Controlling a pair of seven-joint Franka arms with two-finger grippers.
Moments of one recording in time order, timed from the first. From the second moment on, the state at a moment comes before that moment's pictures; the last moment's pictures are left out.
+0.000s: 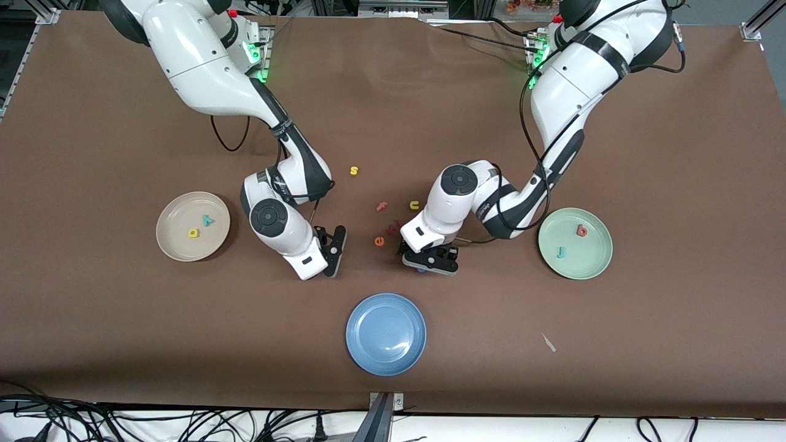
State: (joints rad) left arm -0.25 0.95 -0.43 -1.46 0.62 2.59 -0.76; right arm 0.41 0.85 0.06 -1.47 0.02 2.37 -0.92
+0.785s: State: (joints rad) left arm -0.26 0.96 -0.39 -1.46 0.66 2.63 -0.75; right arm 0.41 0.85 0.06 -1.45 0.02 2.27 -0.91
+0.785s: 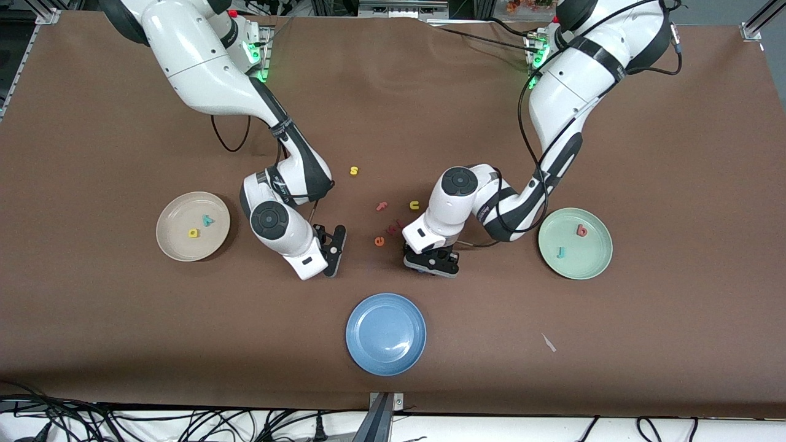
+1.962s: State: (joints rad) left arm -0.26 0.78 -0.40 -1.43 0.66 2.16 -0.72; right arm 0.31 0.65 -0.26 -1.57 0.02 1.80 -0.74
